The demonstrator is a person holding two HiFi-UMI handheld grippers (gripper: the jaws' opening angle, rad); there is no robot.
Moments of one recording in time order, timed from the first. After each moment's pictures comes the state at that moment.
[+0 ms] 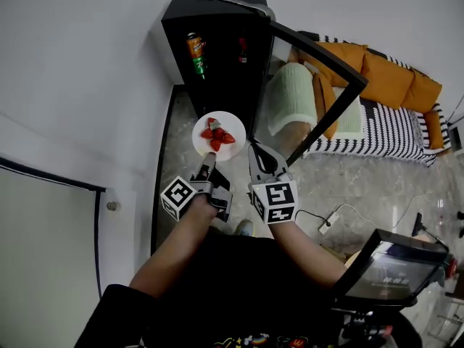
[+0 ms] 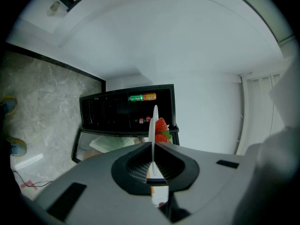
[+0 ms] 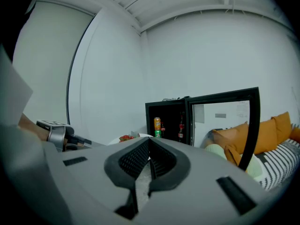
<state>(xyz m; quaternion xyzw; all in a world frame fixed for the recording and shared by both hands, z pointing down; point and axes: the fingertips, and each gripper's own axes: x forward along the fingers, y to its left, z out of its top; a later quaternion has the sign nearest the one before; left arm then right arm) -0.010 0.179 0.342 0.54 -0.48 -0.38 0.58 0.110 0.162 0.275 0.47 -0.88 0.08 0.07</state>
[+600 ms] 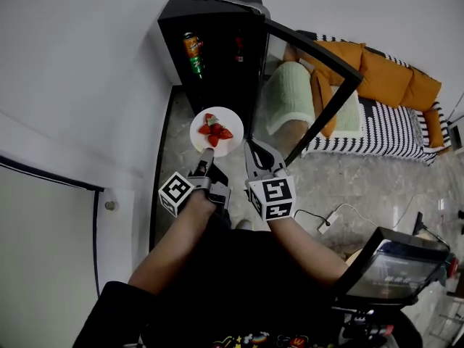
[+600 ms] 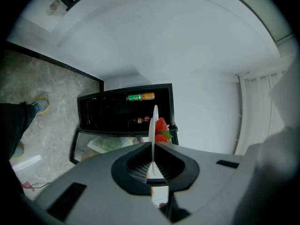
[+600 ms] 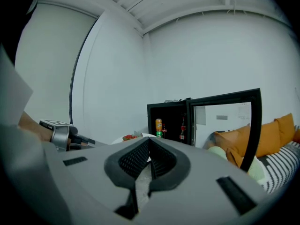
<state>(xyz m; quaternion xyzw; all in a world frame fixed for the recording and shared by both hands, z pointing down) -0.001 0.175 0.341 0.55 -0.48 -0.38 0.57 0.114 0.163 0.273 0.45 -0.89 0.07 0.06</state>
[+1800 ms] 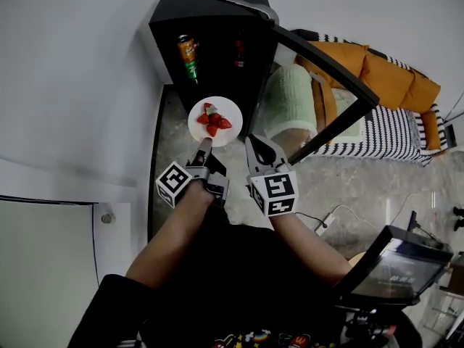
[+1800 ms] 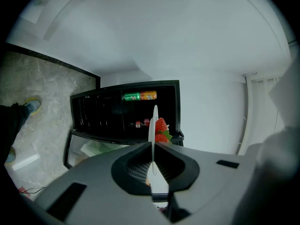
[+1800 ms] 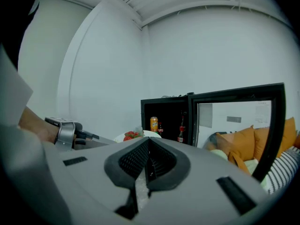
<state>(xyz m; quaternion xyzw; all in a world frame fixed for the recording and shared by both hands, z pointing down) -0.030 0.068 0.349 0.55 -0.47 -0.38 0.58 0.088 0.071 0.284 0.46 -0.88 0.07 0.09</state>
